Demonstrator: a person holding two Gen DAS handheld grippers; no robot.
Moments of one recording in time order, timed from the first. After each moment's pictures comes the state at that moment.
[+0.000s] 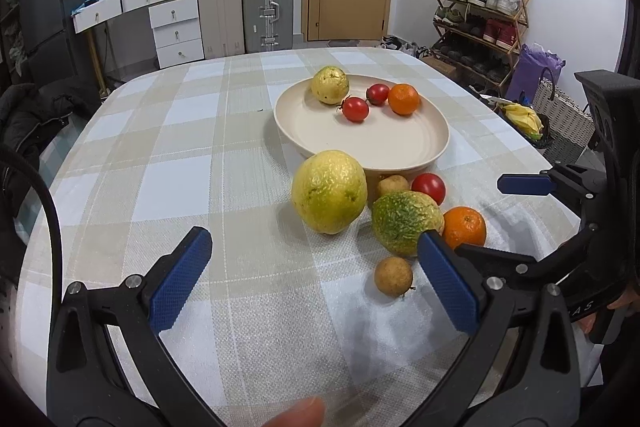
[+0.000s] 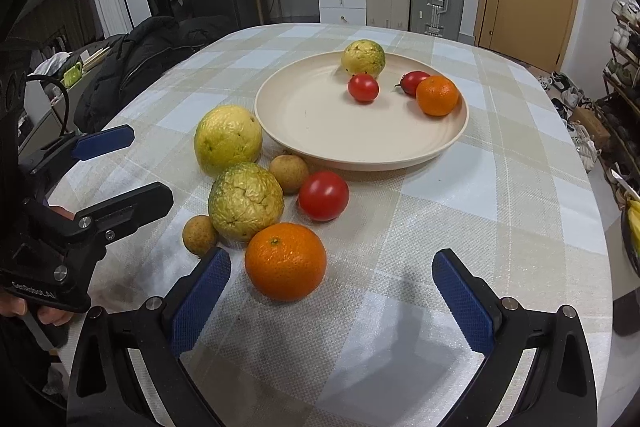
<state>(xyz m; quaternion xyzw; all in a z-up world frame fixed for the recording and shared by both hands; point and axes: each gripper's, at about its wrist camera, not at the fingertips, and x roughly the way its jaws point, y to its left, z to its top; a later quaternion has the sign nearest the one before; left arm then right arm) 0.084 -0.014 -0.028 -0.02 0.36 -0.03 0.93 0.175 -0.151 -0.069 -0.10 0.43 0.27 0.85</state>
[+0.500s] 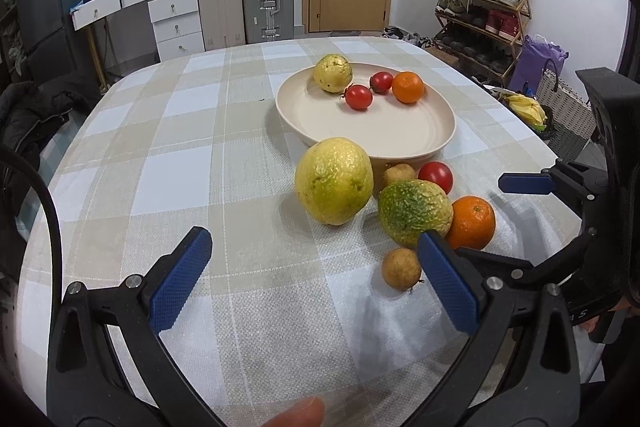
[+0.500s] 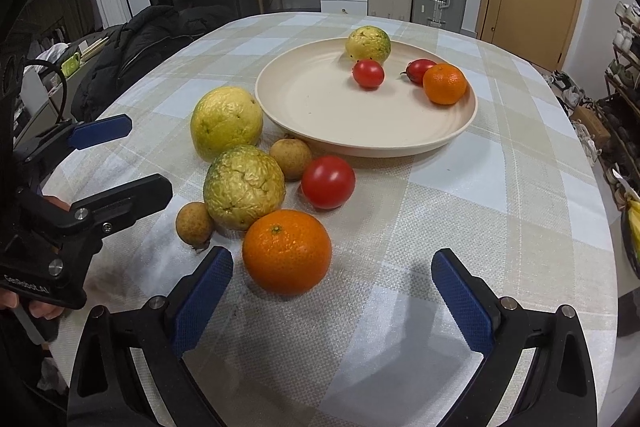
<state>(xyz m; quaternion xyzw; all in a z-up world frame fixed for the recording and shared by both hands) 0.090 -0.014 -0.034 -0.01 0.37 -0.02 0.93 0.175 -0.144 -0.080 -0.12 0.44 0.27 0.85</state>
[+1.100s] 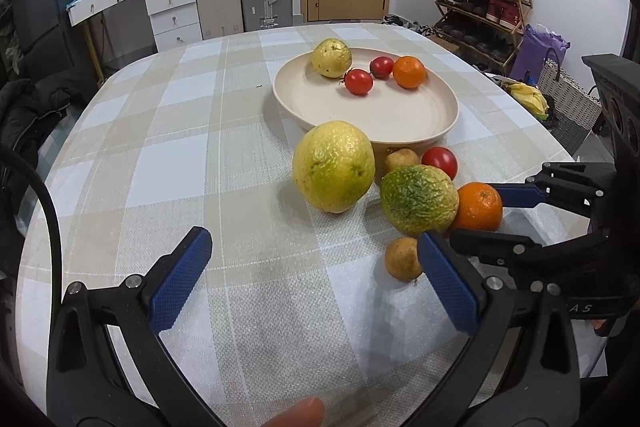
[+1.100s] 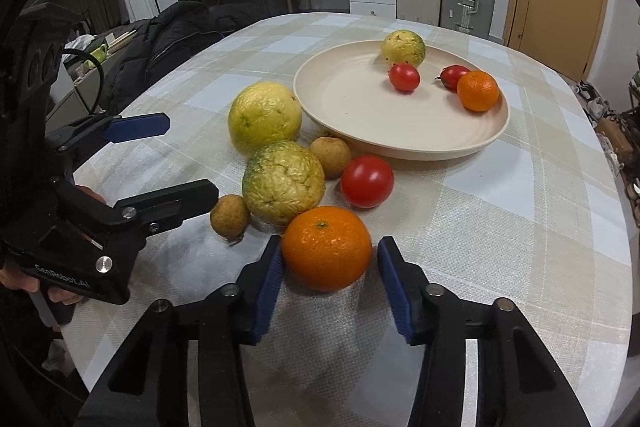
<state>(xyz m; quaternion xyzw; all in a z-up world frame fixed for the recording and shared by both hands) 0.095 -0.015 -0.044 0.00 0.39 -0.03 0.92 0.165 -0.138 -0.078 -0.11 0.43 0.32 0.83</state>
